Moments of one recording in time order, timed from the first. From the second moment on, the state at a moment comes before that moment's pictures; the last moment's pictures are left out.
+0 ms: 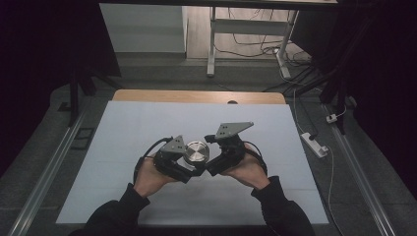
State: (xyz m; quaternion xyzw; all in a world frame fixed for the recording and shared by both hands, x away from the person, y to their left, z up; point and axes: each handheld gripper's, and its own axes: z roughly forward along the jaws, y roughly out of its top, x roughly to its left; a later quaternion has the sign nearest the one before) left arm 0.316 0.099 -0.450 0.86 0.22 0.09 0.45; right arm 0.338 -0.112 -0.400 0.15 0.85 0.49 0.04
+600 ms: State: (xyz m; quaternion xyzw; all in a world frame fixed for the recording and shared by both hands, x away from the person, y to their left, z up) left arm 0.309 0.089 -0.448 0.86 0.22 0.10 0.44; right arm 0.324 -0.095 -0.406 0.19 0.86 0.46 0.10
